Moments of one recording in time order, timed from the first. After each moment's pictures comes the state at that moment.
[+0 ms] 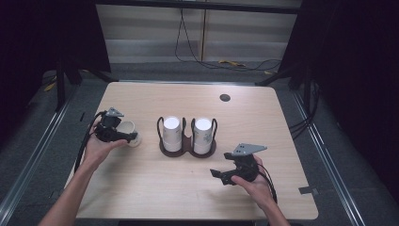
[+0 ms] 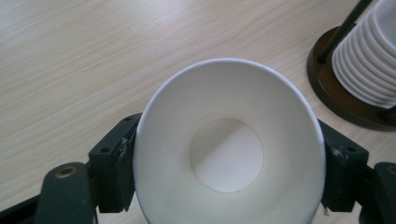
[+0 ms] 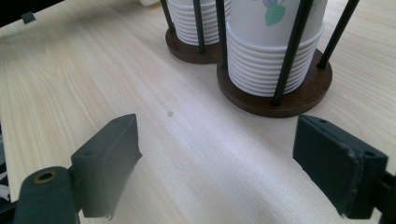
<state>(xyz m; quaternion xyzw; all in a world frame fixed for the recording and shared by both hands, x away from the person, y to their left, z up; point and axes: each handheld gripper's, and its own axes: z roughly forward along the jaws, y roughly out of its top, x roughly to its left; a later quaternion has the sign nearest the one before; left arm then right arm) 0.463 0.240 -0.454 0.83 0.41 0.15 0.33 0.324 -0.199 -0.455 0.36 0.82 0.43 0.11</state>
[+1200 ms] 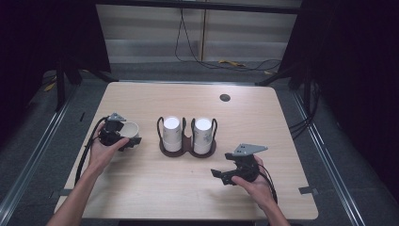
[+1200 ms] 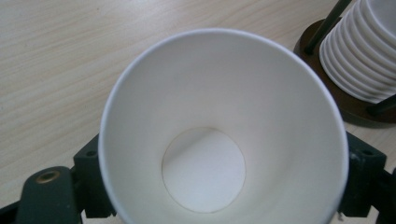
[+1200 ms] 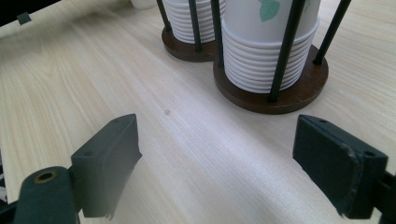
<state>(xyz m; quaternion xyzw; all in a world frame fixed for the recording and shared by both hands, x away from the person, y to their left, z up) 0.460 0.237 -0.478 0.83 0.42 0.11 0.35 0.323 -0.201 -0.457 0.37 0.82 0.43 0.11</state>
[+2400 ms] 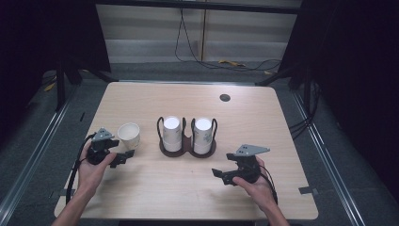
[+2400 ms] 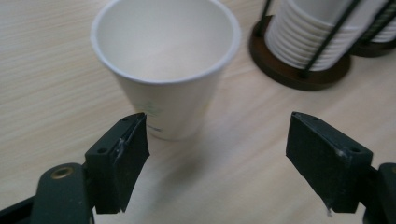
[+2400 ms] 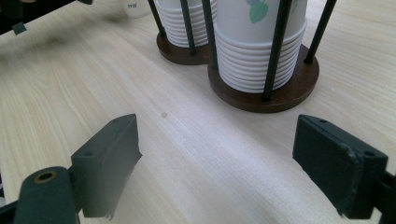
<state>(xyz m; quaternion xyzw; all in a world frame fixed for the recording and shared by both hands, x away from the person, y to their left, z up) 0.383 0.251 -0.471 0.80 0.41 0.14 0.41 0.319 -0.203 -0.457 0.38 0.80 0.44 0.11</state>
